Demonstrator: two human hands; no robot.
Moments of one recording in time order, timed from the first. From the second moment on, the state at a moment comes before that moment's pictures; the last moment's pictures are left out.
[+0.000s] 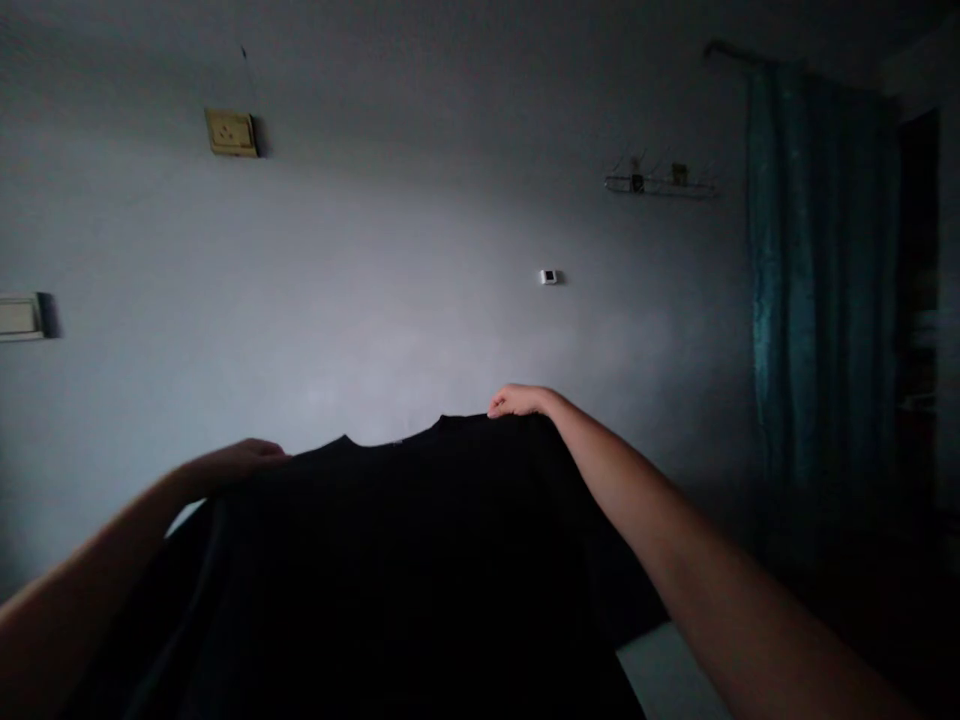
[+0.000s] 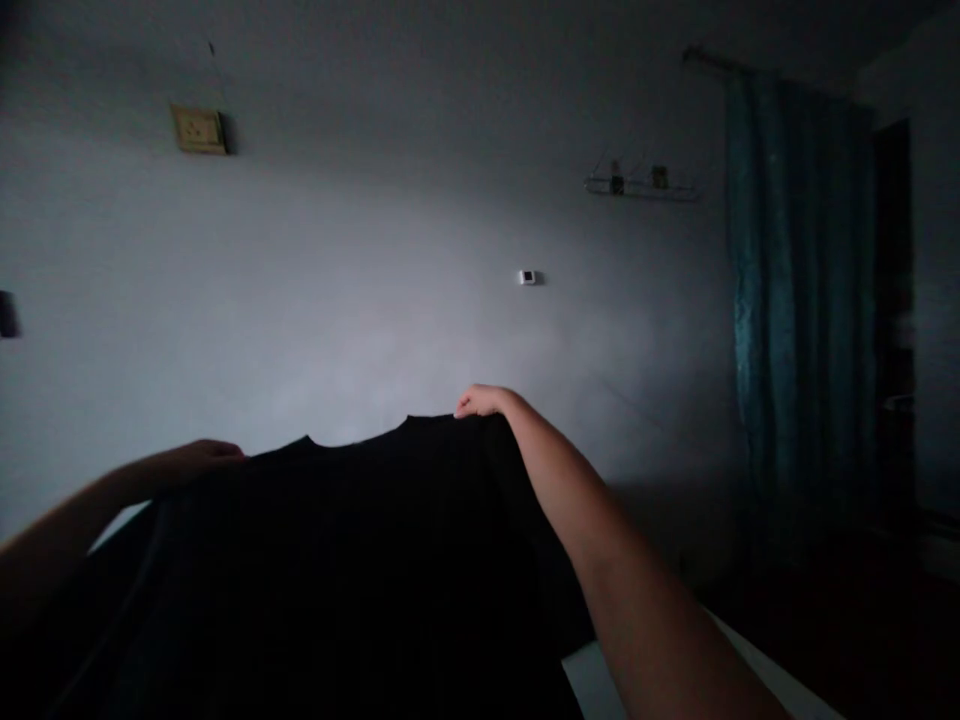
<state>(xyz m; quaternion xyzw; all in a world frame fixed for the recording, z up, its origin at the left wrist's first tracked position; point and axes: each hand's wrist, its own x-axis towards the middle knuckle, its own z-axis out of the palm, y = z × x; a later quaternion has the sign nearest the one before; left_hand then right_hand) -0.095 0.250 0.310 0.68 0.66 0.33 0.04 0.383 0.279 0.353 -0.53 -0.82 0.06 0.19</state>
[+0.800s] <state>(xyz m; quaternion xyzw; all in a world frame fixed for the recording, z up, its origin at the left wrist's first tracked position) -0.097 0.357 0.010 0.72 0.69 0.00 -0.06 0.304 0.421 0.000 -0.65 -0.75 -0.01 0.10</state>
